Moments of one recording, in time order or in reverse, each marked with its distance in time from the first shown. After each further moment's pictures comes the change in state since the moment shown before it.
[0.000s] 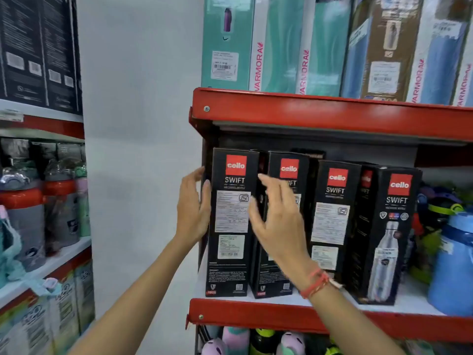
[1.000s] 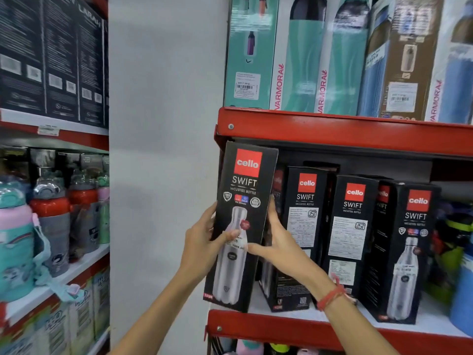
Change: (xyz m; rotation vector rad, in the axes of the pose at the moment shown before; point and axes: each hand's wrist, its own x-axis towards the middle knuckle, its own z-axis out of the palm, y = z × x) left_hand -0.040 0.020 -0.046 -0.236 -0.252 -0.252; right_hand -0.001 -0.003 0.015 0.642 -0.669 0.388
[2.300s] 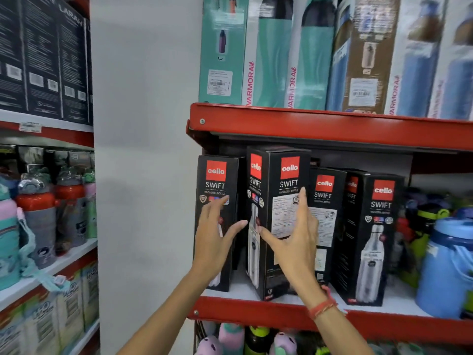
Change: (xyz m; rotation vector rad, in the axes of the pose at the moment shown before) left_hand -0.016 0.018 0.072 0.233 0.119 0.141; right_hand -0.050 0.026 -0.033 -0.122 0.705 0.014
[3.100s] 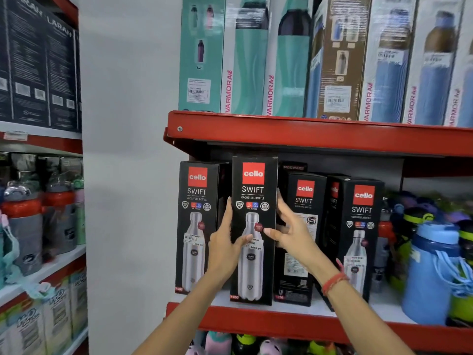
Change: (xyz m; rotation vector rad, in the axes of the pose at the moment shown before) left_hand 0.004 0.004 0.067 -0.170 -0.167 -0.136; right_hand 0.060 0.030 -0.043 0.320 -0.531 -0.025
